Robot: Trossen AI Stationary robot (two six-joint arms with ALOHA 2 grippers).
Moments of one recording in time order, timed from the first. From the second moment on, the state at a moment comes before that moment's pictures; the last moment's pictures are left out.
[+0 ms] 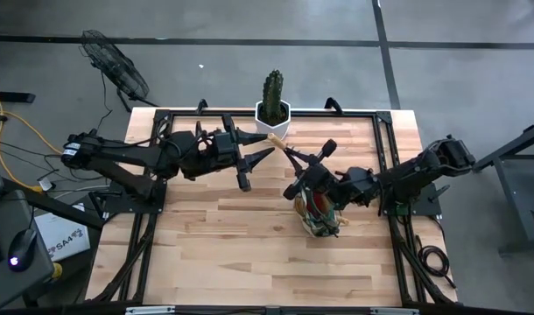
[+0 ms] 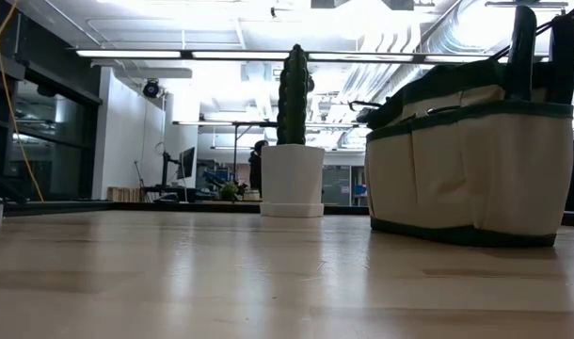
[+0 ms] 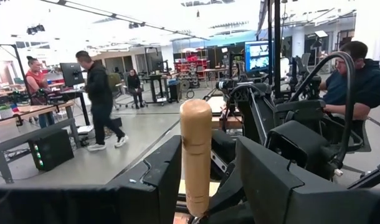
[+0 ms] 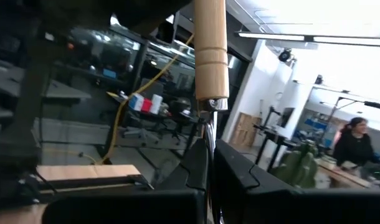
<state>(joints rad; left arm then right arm) -0.16 1.31 1.29 0.24 -0.44 0.16 0.27 1.48 0.90 1.00 0.87 -0.62</state>
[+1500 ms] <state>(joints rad) -0.16 1.36 1.29 0.35 -0.46 0.23 0.27 1.48 0.90 0.97 0.88 -0.60</state>
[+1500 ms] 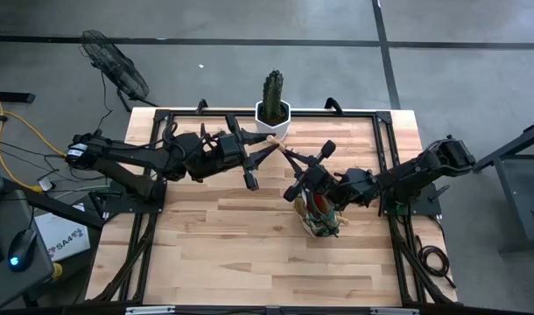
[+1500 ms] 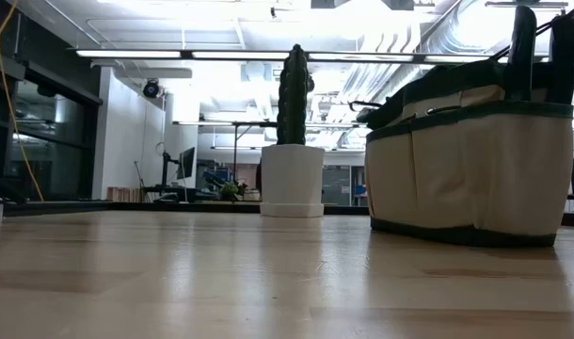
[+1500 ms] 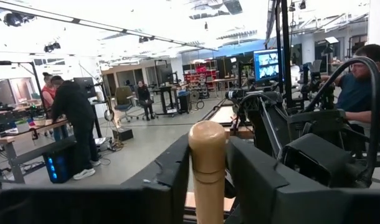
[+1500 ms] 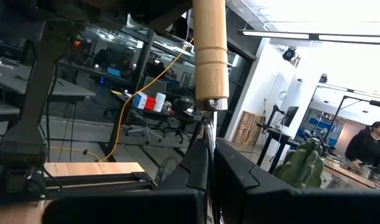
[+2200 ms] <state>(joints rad) -0.16 1.36 1.29 0.30 -0.46 0.24 0.27 1.48 0.90 0.92 0.96 -0.64</state>
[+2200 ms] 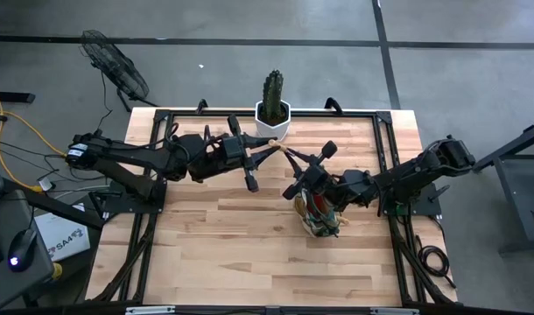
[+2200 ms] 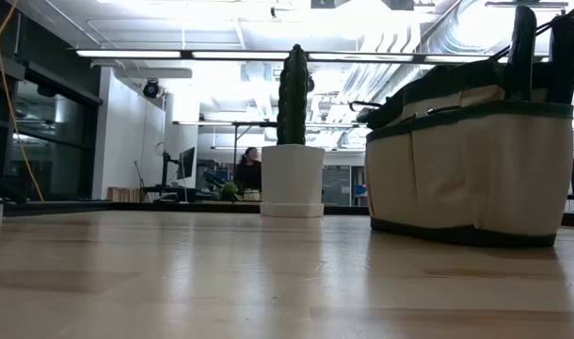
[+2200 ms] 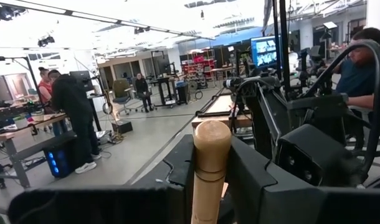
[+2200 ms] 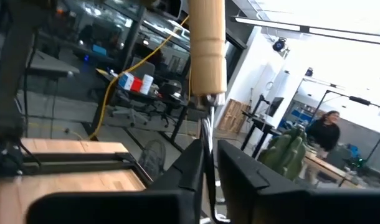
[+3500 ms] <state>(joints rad) -0.16 1.40 1.29 -0.05 -0.17 0.02 0.55 1.32 0.90 0.85 1.50 -0.93</state>
